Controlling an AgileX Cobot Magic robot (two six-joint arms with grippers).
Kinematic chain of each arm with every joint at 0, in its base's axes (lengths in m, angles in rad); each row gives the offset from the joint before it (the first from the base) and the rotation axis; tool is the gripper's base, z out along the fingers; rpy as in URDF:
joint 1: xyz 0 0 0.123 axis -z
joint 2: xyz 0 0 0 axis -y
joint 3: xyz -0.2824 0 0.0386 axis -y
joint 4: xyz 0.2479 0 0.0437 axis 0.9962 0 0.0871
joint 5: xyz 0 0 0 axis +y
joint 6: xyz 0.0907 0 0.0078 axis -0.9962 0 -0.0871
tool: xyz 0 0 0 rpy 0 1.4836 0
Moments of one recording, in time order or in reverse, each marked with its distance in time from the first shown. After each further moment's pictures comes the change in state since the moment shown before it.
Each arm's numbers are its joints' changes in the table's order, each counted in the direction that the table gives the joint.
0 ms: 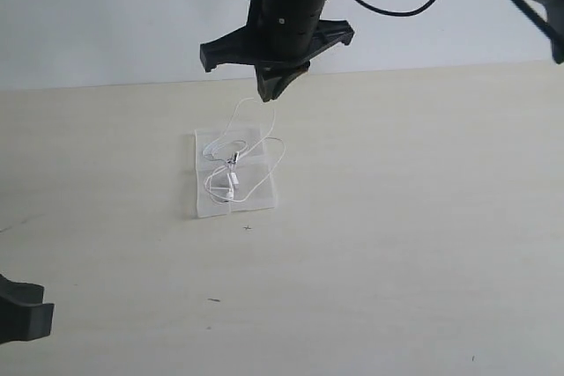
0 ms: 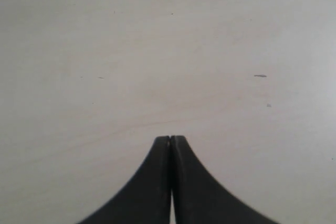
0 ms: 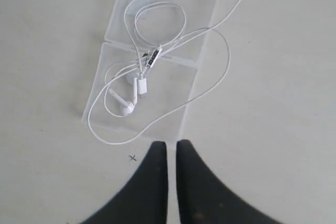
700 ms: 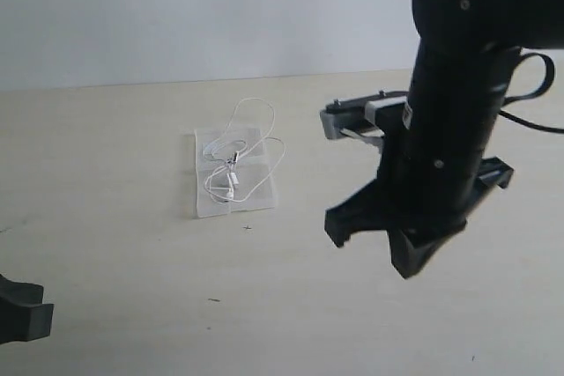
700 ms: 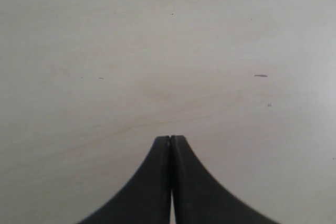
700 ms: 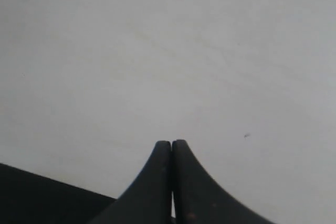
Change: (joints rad) left arm 0.000 0.000 0.000 0.004 0.000 0.000; right arm 0.000 0.533 -0.953 0.086 -0.013 0.027
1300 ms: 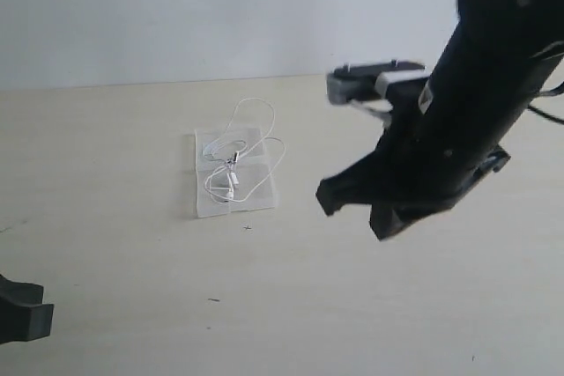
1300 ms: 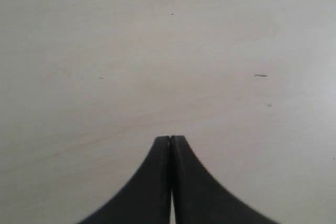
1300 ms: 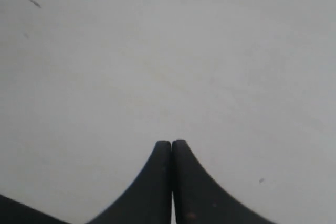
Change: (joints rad) left arm 0.000 0.000 0.000 0.000 0.000 0.000; right arm 0.000 0.118 -0.067 0.026 -0.207 0.002
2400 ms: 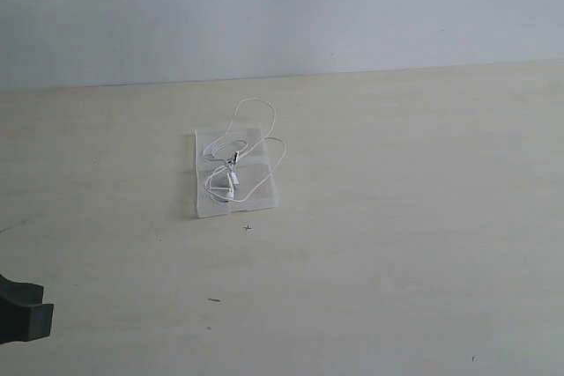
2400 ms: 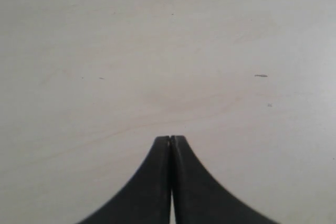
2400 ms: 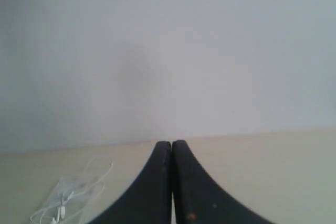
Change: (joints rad) left arm 0.000 0.000 0.000 0.000 0.000 0.000; right arm 0.466 1.518 -0.717 -0.016 -0.555 0.126
